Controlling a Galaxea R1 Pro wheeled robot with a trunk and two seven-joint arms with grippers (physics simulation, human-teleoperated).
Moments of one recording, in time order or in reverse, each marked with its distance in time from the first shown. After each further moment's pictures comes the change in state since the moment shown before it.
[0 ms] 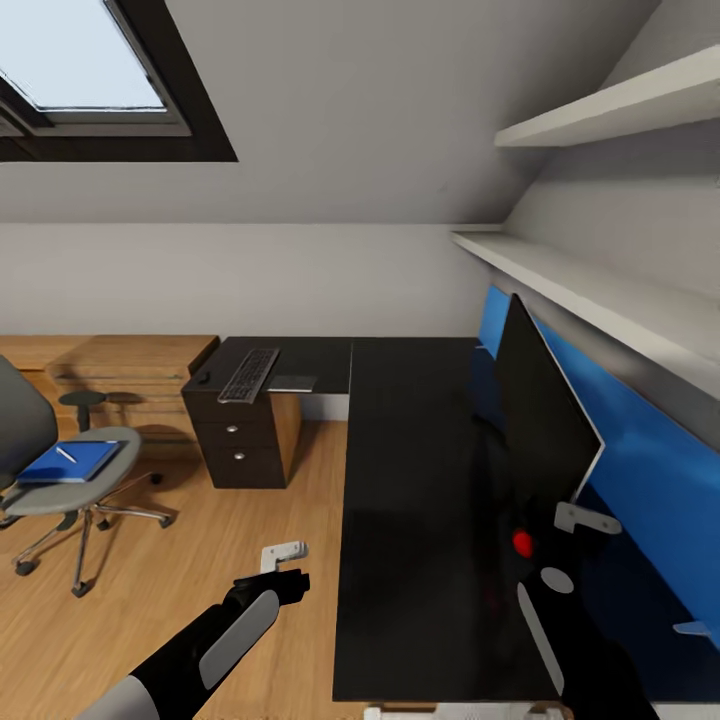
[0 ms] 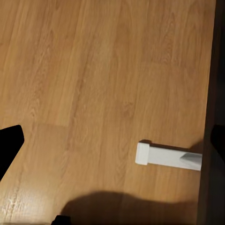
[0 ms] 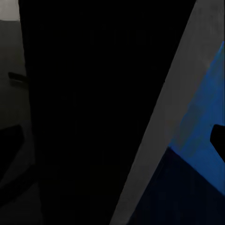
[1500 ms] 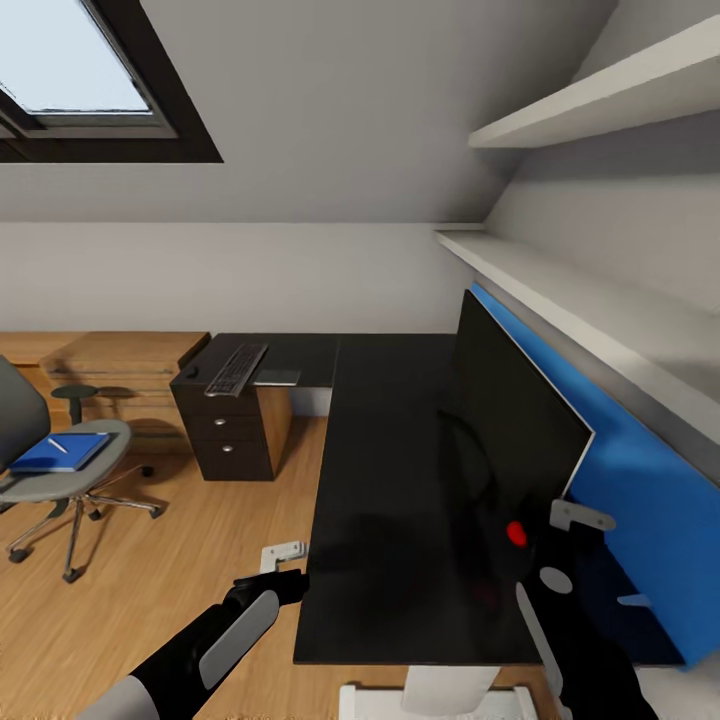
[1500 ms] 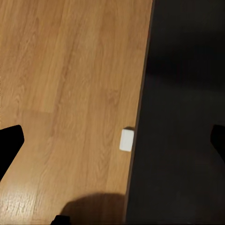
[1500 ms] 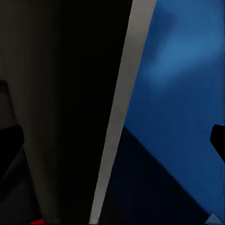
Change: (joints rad) left arm 0.000 0.000 0.000 0.000 0.002 -0.001 0.000; right arm 0.000 0.002 0.004 -0.002 0.004 -0.012 0.041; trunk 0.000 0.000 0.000
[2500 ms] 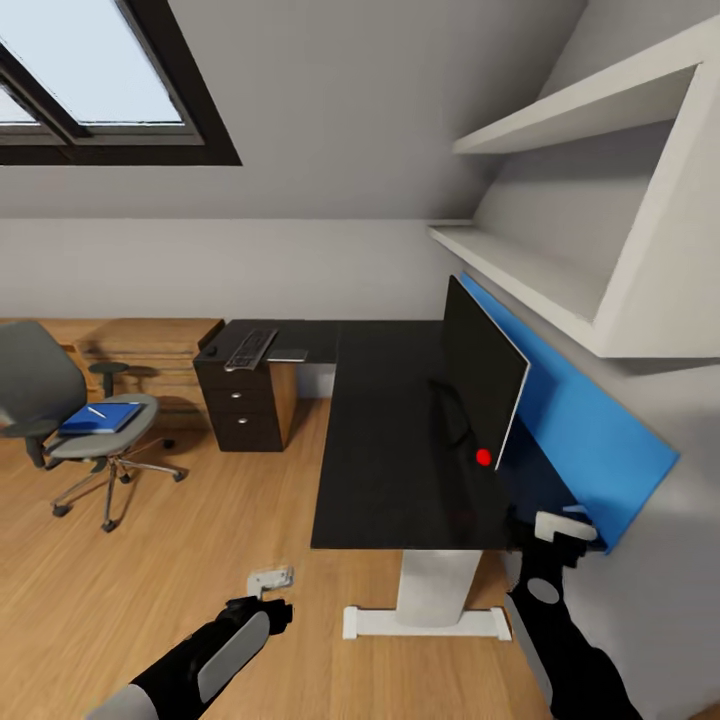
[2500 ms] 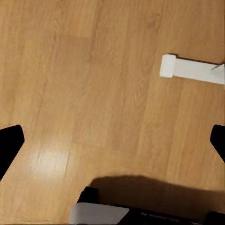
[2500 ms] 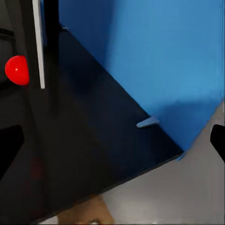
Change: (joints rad) left arm -0.001 0.000 -0.034 0.173 0.011 -0.007 -0.008; right arm 0.003 0.014 0.036 0.076 -0.017 -0.013 0.012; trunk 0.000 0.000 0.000
